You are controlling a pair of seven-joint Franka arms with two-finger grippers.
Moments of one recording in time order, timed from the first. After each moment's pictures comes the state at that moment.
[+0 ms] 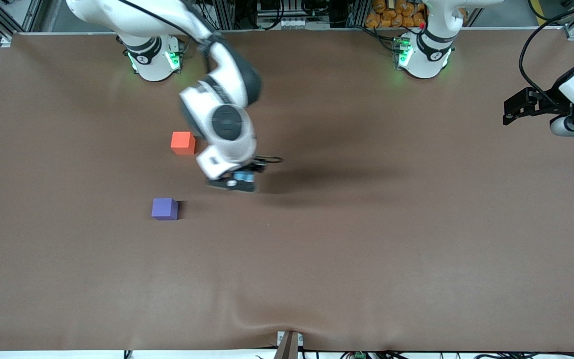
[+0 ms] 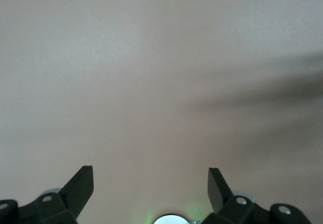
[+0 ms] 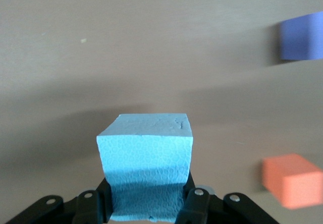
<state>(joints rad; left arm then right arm) -0.06 0.01 -0.03 -1.52 0.01 1.46 0.04 0.48 0.41 0.10 -1.63 0.03 1.89 0.71</state>
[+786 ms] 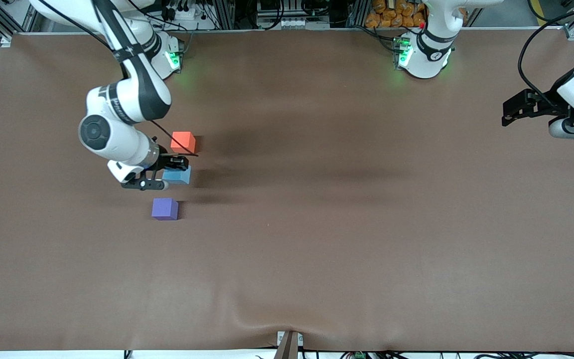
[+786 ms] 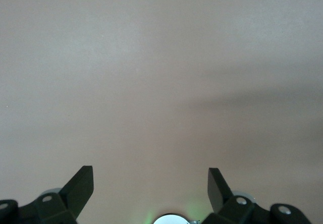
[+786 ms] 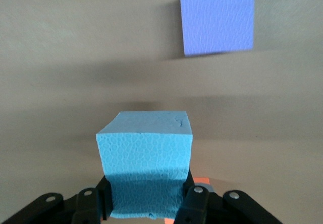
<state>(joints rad) -0.06 0.02 -0.03 -1.52 0.01 1.46 0.04 0.18 0.19 0.11 -2.22 0.17 2.27 0.23</state>
